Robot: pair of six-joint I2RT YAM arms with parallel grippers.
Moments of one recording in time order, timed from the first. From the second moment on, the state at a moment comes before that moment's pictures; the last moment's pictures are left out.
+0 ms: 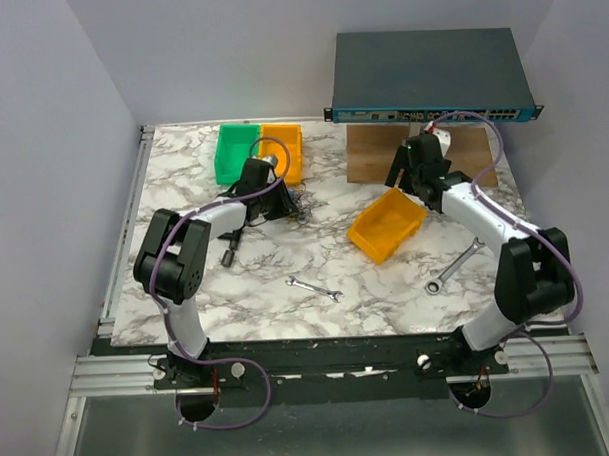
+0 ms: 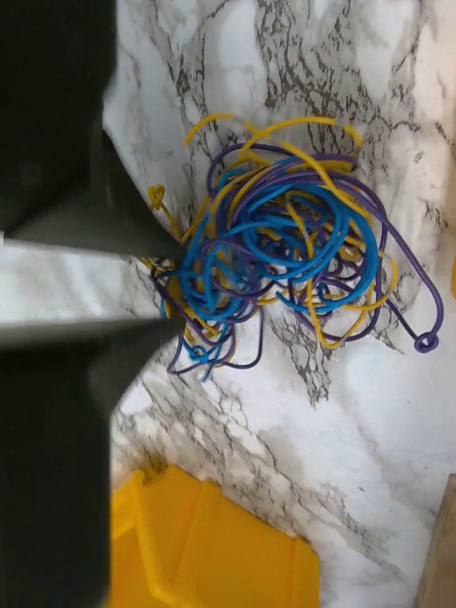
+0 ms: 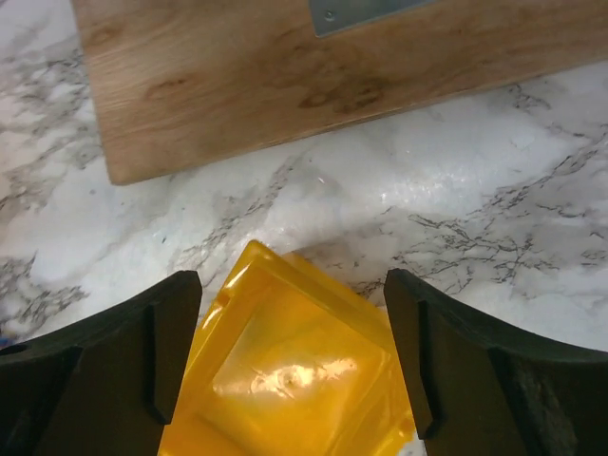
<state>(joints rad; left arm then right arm) -0.37 1.86 1.10 0.00 0.27 -0.59 0.28 1.62 1.15 -0.29 0.35 0.52</state>
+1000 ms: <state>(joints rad) -0.45 1.44 0.73 0.50 0.61 -0.54 0.60 1.40 0.73 0.25 -0.26 0.45</state>
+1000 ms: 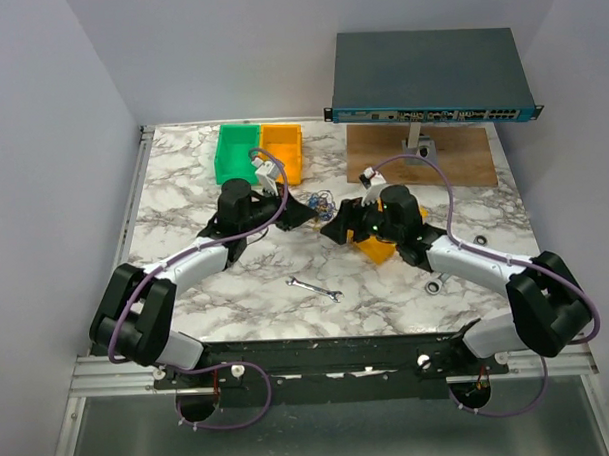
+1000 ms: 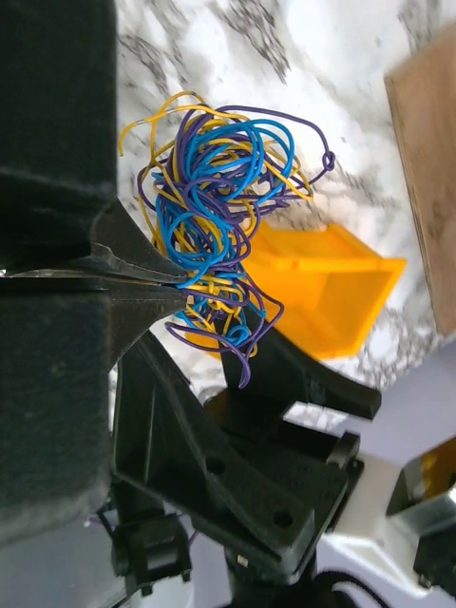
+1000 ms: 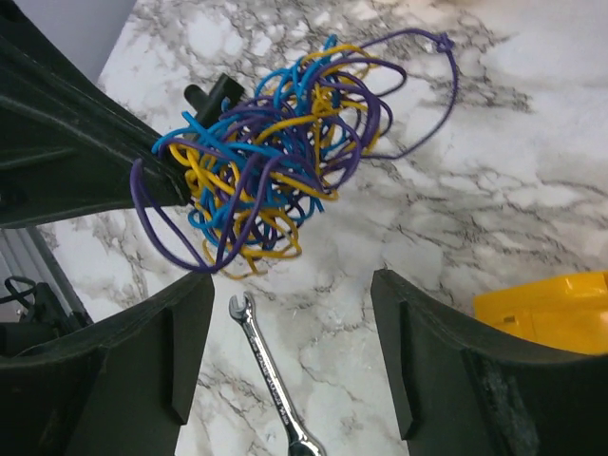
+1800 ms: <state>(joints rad) -0.46 1.33 0.66 0.49 0.48 -0.54 0.61 1.23 0.36 0.73 0.21 0.47</state>
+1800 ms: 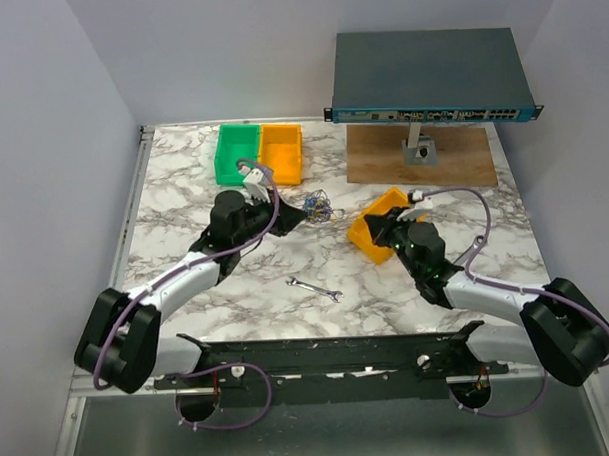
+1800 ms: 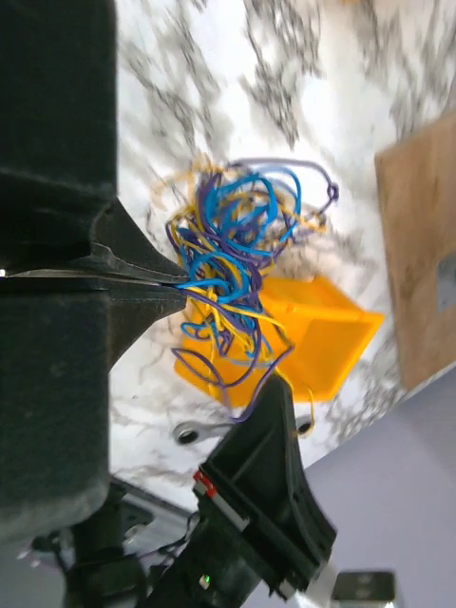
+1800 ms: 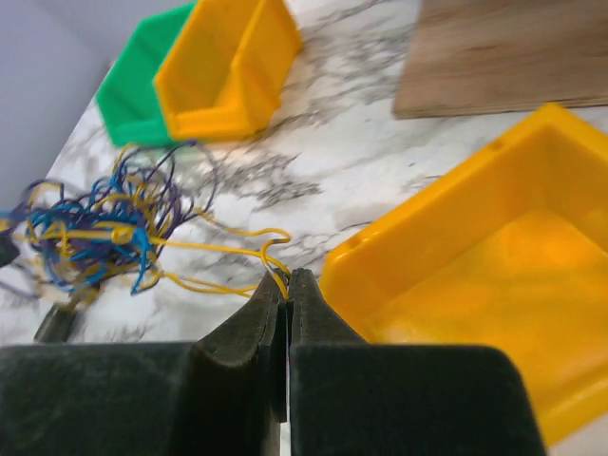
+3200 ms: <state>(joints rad) -0.55 1.36 0.70 0.54 0.61 -0.45 0.61 1.40 0.42 0.90 -0.32 0.34</state>
